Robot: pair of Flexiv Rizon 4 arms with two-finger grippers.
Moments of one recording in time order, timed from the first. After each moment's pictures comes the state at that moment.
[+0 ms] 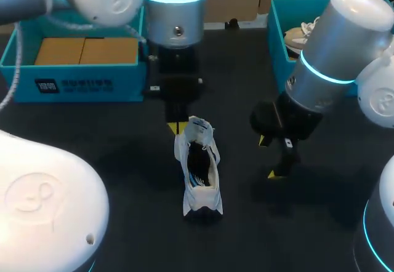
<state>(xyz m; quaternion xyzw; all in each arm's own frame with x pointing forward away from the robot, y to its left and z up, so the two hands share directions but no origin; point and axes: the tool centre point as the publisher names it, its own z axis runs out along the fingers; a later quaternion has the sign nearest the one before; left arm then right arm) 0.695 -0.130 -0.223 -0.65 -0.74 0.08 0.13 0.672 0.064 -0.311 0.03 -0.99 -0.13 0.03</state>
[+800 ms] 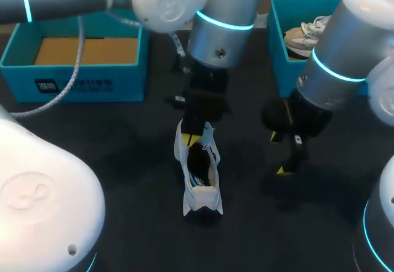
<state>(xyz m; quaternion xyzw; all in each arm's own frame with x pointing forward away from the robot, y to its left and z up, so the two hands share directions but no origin) 0.687 -0.151 -0.253 -0.68 -0.70 0.01 0.19 0.681 0.037 -0.312 -0.01 -0.99 -0.12 0.02</state>
